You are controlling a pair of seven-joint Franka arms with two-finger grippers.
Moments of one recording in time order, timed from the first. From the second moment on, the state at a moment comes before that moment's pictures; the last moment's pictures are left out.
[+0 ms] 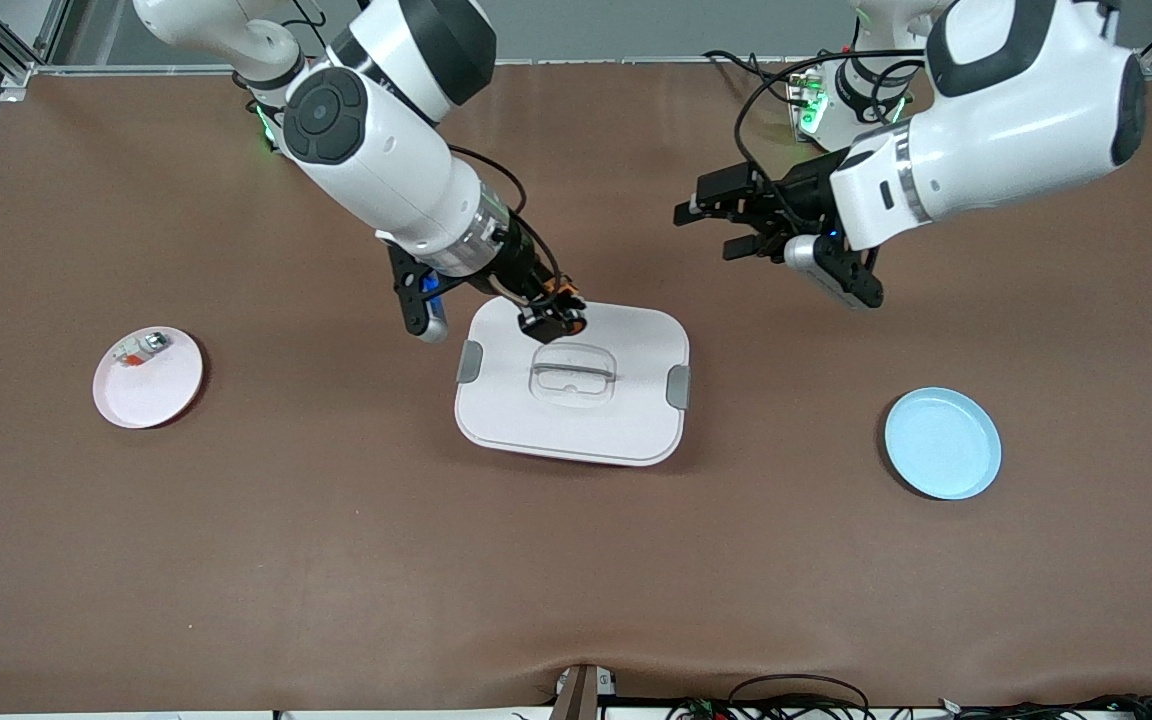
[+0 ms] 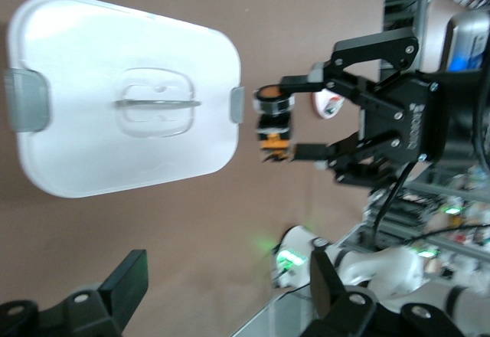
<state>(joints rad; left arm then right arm) 0.00 0.05 -0.41 -1.78 -0.87 1.92 -0.05 0.63 0.45 0.00 -1.25 0.40 1.94 1.80</state>
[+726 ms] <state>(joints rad) -0.04 0.14 -0.43 -1.81 -1.06 2.14 0.02 0.67 0.48 0.00 -1.18 0.45 2.01 1.97</state>
